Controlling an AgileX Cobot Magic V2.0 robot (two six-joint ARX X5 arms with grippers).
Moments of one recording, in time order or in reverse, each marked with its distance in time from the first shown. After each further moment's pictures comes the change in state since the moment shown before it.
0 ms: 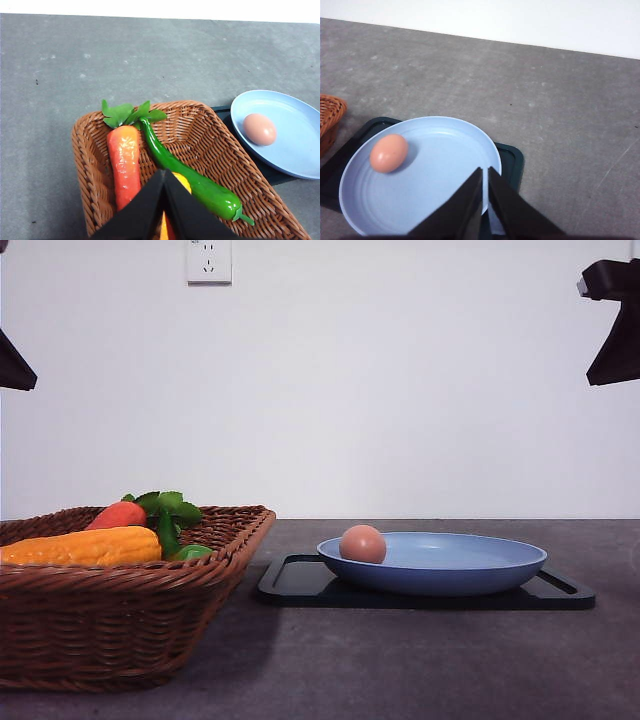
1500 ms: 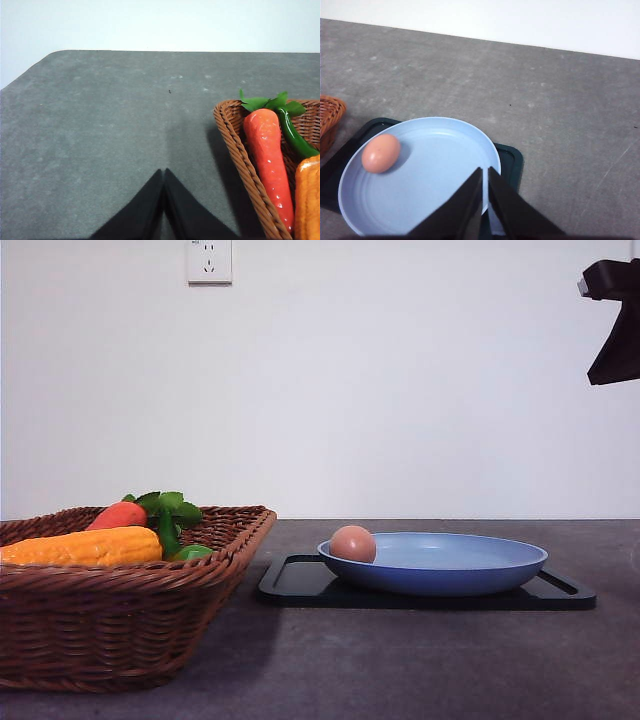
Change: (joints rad) left_arx 0.393 -0.637 -0.413 -0.033 -0.006 0.147; right_arx -0.002 0.000 0.000 0.001 0.000 0.000
